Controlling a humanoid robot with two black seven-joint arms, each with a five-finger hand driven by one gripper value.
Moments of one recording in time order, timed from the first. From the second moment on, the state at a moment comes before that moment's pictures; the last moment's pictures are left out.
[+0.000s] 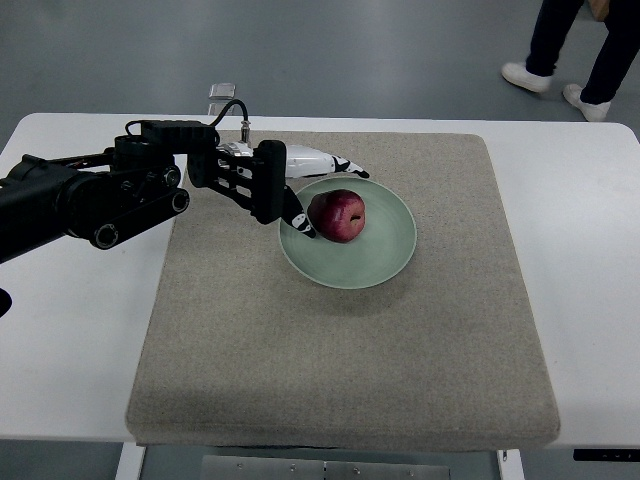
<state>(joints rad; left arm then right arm) -1.16 0.31 -0.14 -0.84 1.40 -0.18 -0.35 -0.03 0.00 -0.04 0.16 -0.02 -0.02 0.02</state>
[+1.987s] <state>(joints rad) -1.06 0.15 -0.66 -0.28 -0.19 -0.21 -0.04 -0.03 0.00 -0.04 0.16 -0.02 -0.02 0.02</state>
